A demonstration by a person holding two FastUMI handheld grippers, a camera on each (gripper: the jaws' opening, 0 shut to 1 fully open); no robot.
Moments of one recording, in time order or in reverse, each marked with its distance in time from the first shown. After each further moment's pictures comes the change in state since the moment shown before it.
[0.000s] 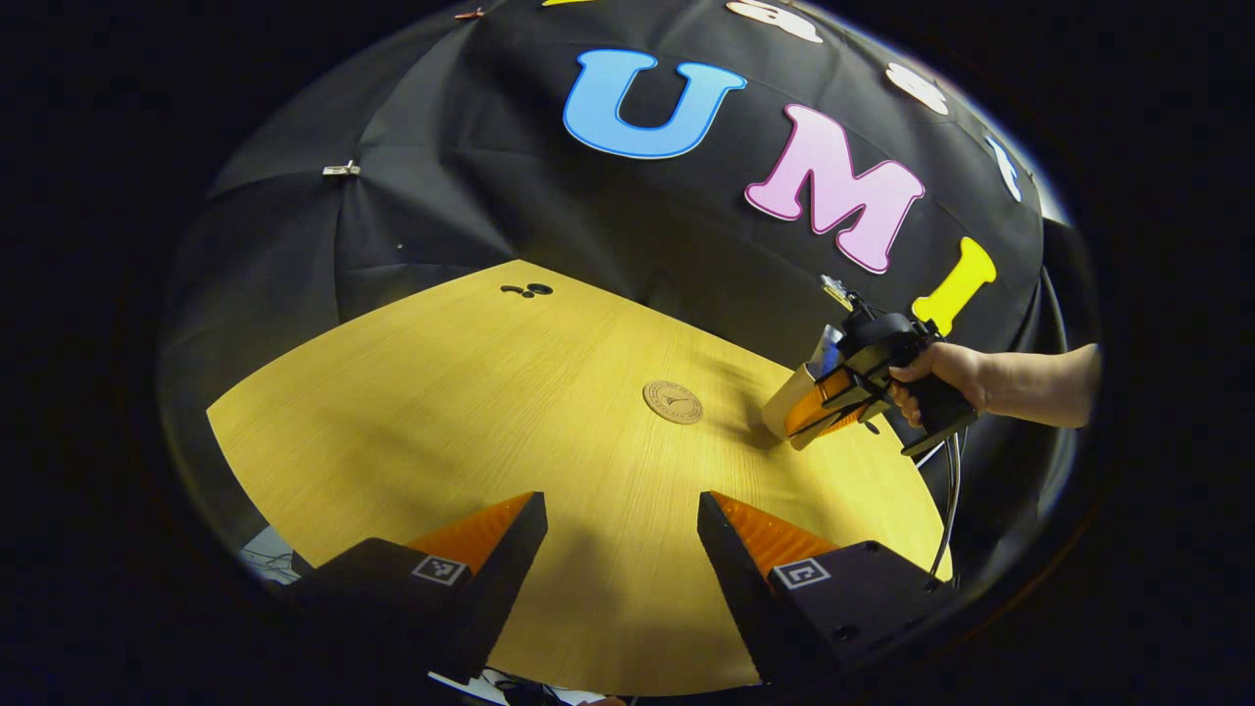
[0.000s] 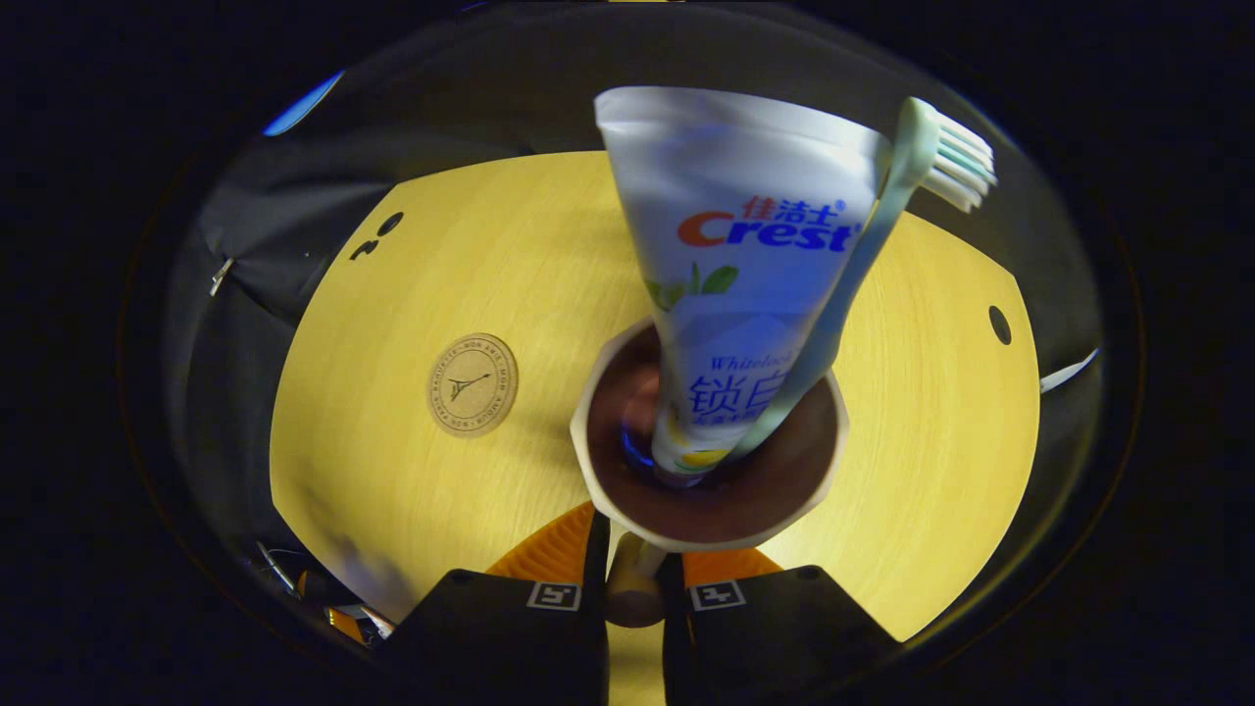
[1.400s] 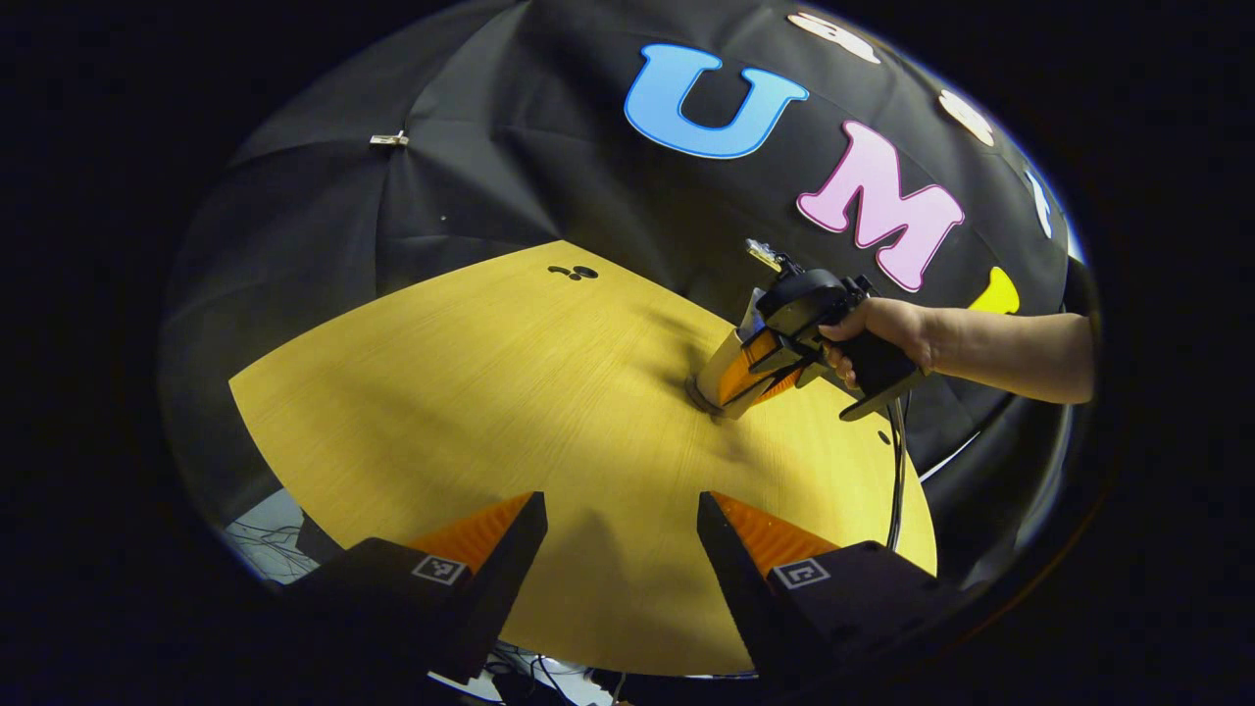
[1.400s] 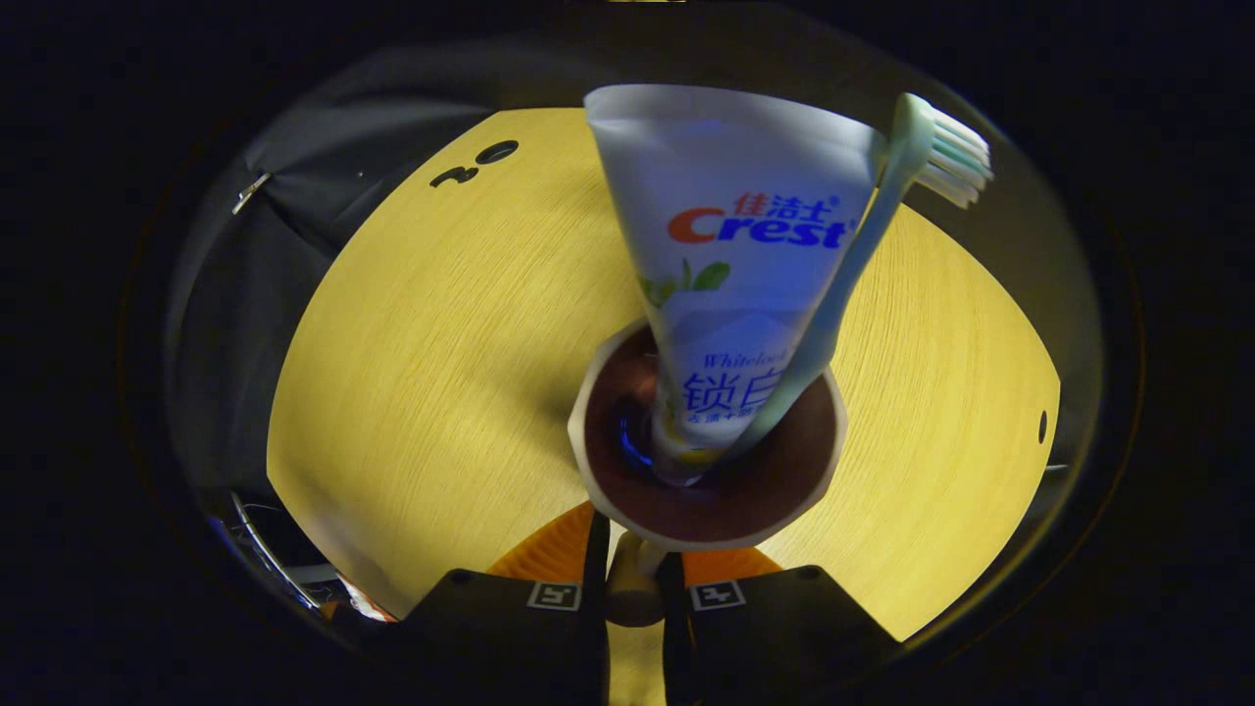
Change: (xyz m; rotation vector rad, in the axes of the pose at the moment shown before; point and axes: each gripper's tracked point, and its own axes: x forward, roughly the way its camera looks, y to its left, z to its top) left arm -0.021 0.041 0.000 -0.083 0.049 0.056; right arm 0.061 0.149 0.022 -0.216 0.114 0.004
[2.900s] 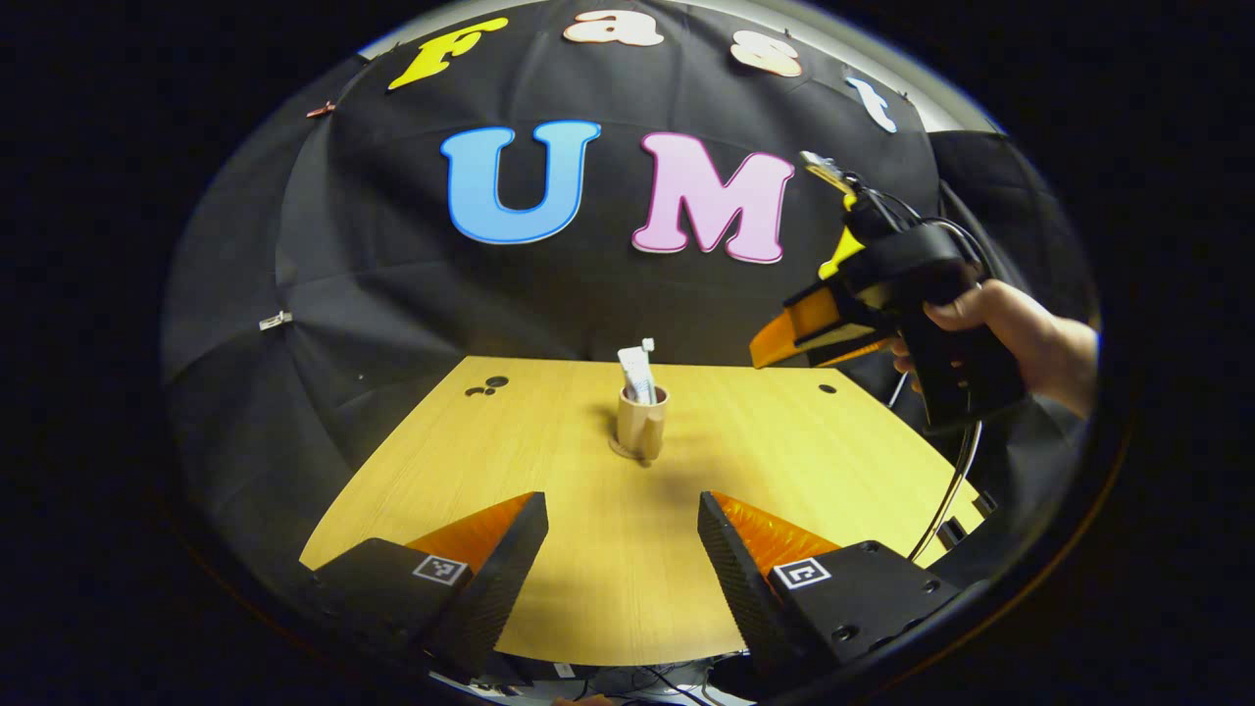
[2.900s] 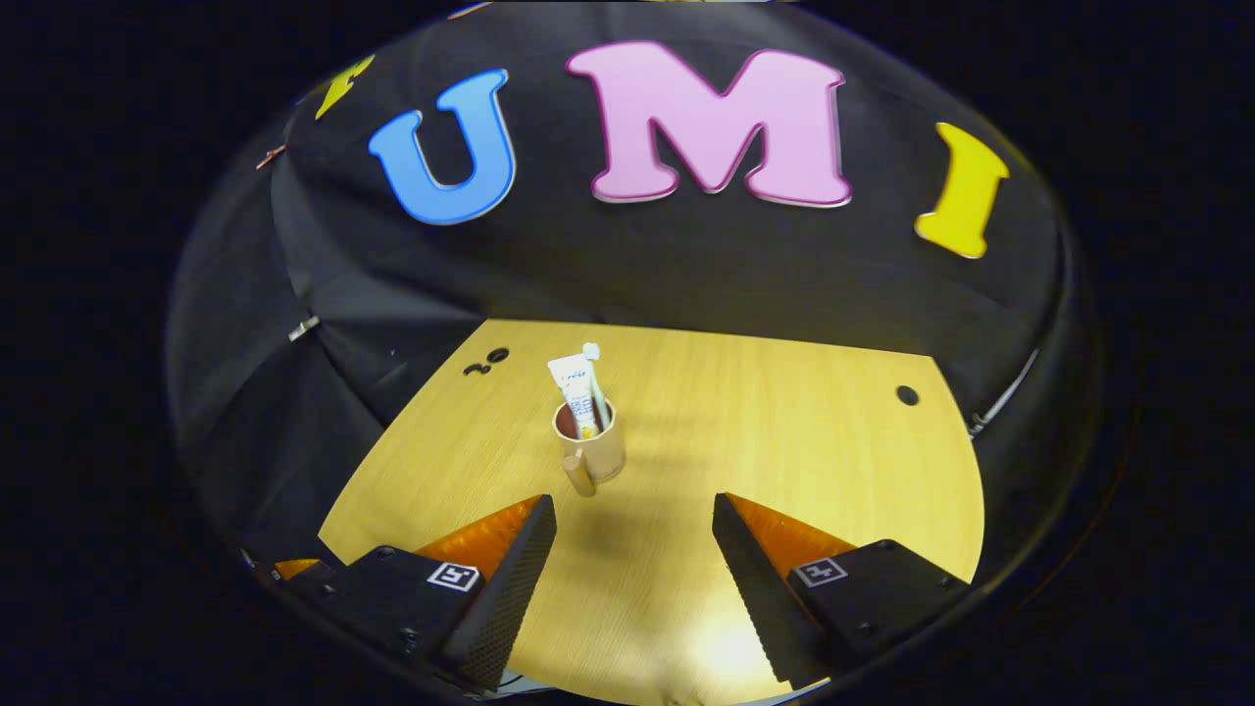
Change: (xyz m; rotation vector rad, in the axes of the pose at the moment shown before) left arm -0.089 -0.101 0.059 0.471 -0.169 -0.176; right arm -0.285 -0.061 -0.113 0.250 -0.718 -0.135
